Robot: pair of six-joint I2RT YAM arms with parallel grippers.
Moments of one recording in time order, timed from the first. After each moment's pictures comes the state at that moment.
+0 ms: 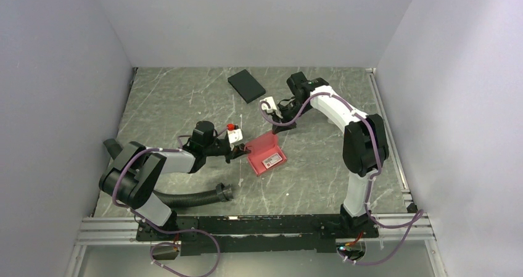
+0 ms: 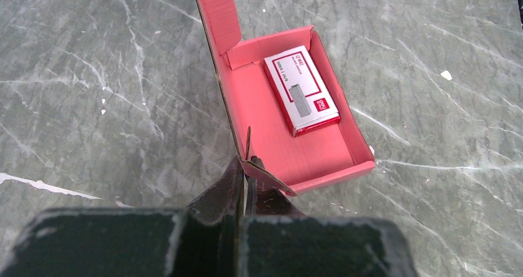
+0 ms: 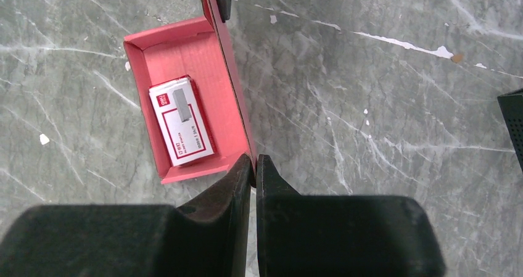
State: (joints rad) left arm -0.49 1.57 0.52 0.63 0.81 0.35; right arm 0.42 1.91 1.58 -1.03 -0.83 -1.34
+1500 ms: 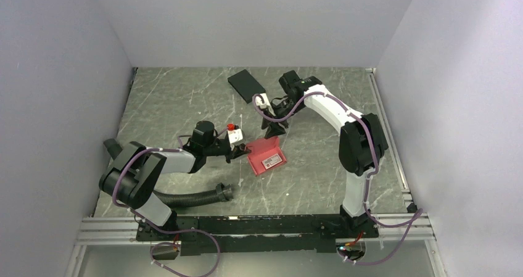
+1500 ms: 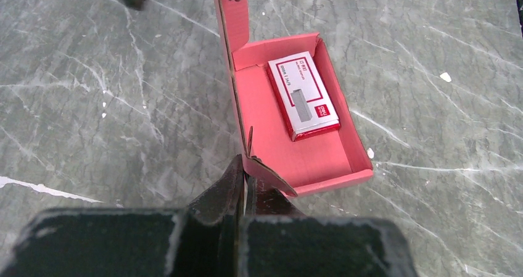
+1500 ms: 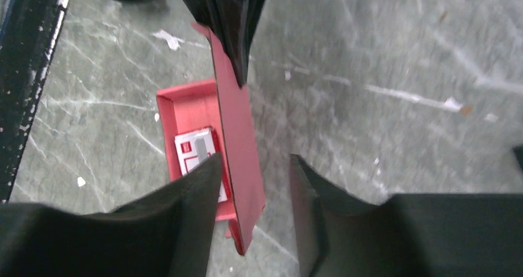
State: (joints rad) left arm -0.49 1.57 0.52 0.63 0.81 0.35; right arm 0.46 1.94 1.62 -1.04 -0.91 -1.24
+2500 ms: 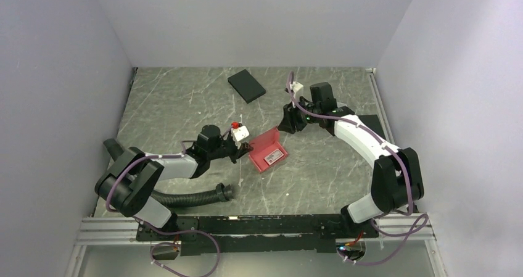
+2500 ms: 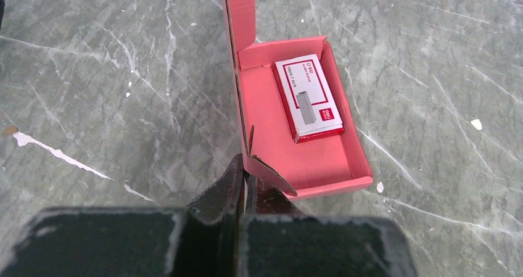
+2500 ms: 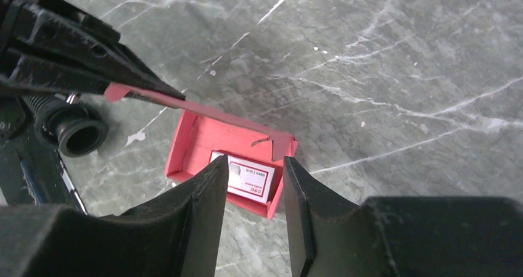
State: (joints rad) left arm -0.59 1.51 0.50 0.64 0.52 0.19; right arm 0.35 1.48 1.06 -0.31 -0.66 -0.16
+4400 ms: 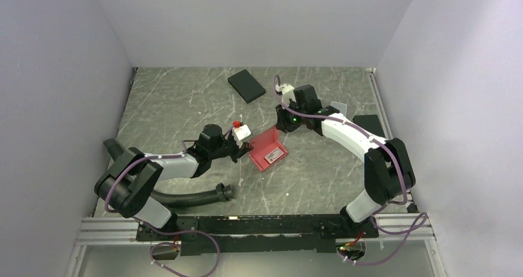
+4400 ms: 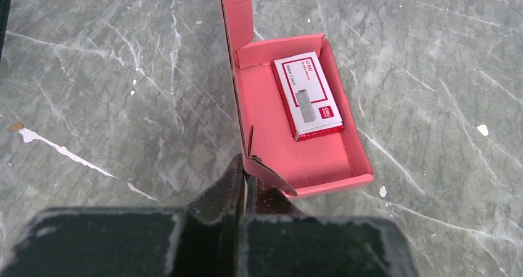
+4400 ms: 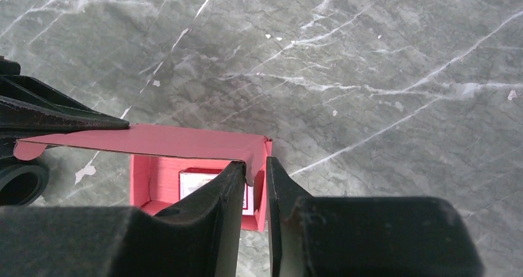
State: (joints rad) left arm -0.61 1.50 0.52 0.61 0.47 0.19; right arm 0.47 1.58 1.10 -0.29 -0.31 -0.03
